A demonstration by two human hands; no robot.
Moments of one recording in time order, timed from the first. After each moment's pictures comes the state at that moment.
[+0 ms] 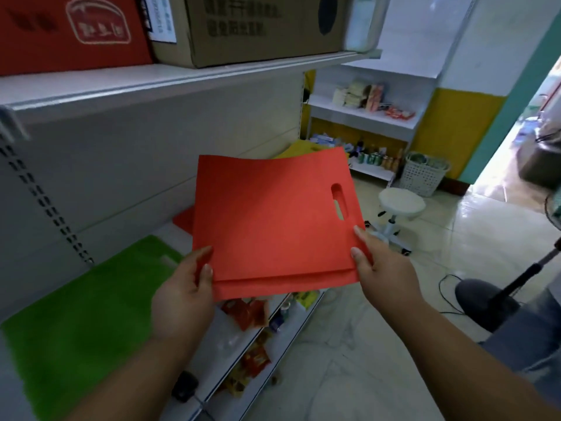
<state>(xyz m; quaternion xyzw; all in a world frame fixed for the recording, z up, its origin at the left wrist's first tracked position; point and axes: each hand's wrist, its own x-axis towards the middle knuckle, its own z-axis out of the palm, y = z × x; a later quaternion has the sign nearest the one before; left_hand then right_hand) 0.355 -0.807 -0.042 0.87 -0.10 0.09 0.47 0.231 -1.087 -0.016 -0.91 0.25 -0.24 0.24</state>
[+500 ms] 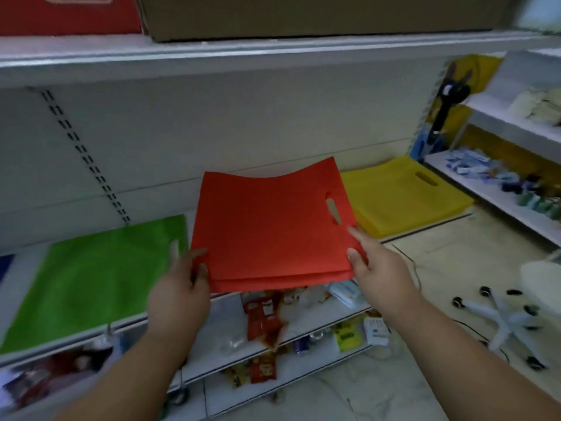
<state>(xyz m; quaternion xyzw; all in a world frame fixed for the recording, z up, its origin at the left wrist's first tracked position) 0.402 -0.930 -0.056 0.90 0.16 0.19 0.36 0.452 -1.232 -0.041 -0.94 -0.05 -0.09 0.33</state>
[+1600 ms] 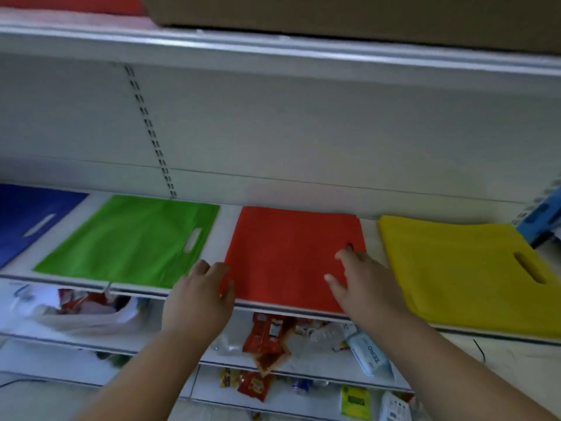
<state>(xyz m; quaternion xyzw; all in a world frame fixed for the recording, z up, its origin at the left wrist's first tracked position) 0.439 -0.992 -0.083 0.95 0.26 0.14 0.13 0.584 -1.219 -0.048 -0.95 -0.29 -0.01 0.12</state>
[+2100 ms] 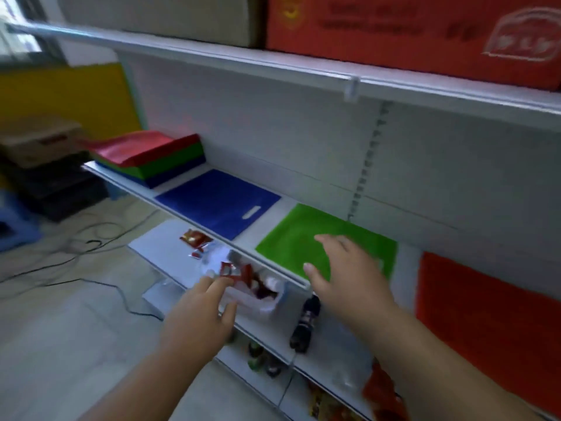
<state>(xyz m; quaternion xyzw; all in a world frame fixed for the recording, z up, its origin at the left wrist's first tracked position) 0.181 -0.789 -0.078 0.87 0.44 0.18 0.12 0.391 -0.909 0.008 -0.82 -0.53 -0.03 0.20</state>
